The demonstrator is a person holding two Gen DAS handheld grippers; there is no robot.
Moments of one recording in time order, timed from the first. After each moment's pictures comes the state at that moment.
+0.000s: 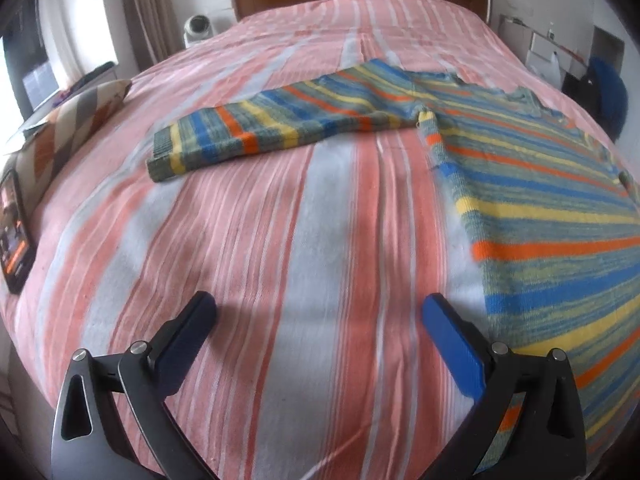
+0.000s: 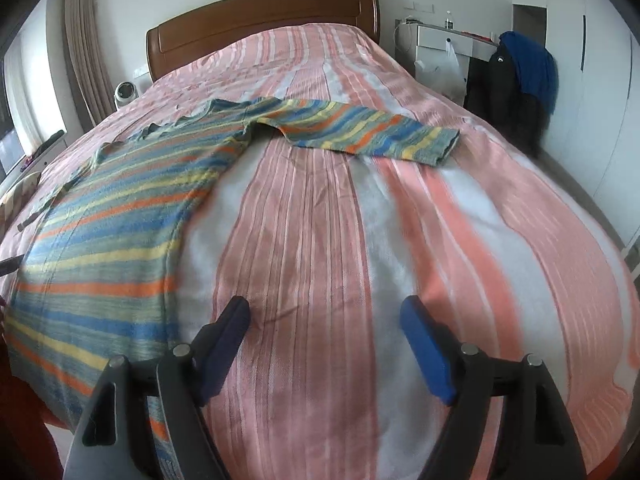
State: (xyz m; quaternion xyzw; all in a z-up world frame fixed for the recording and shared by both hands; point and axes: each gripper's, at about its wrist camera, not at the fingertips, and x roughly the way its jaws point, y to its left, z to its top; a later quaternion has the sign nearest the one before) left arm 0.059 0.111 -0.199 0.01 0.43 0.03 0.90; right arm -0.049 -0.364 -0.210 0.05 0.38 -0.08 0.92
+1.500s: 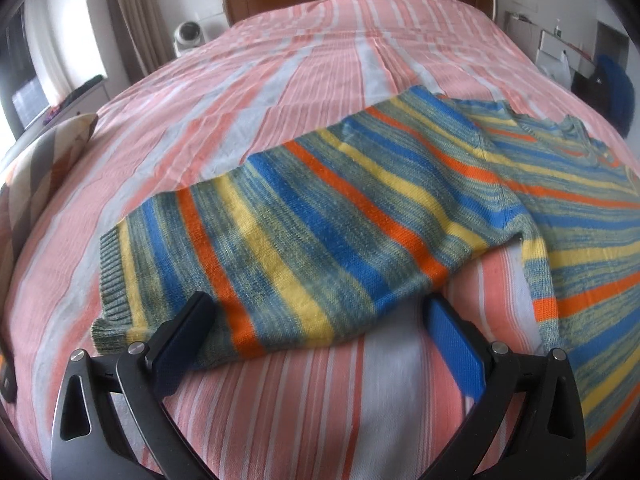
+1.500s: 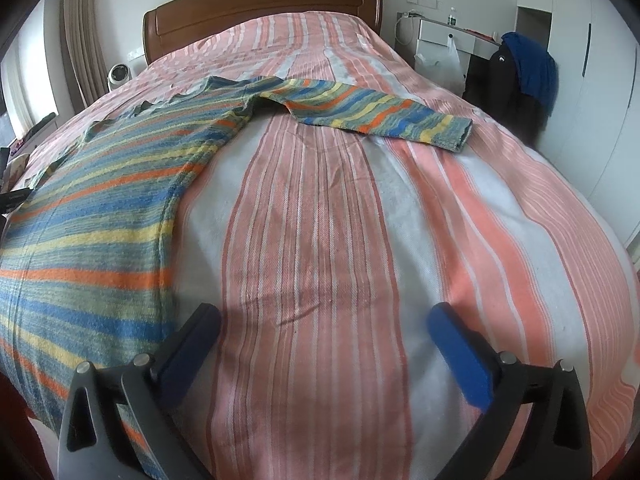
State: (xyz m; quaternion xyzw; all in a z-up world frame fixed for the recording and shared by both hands) left arm 0.183 0.135 -0.207 0.03 0.43 0.03 0.90; right arm -0.035 -0.347 -0.226 0.02 0.41 -0.10 0.91
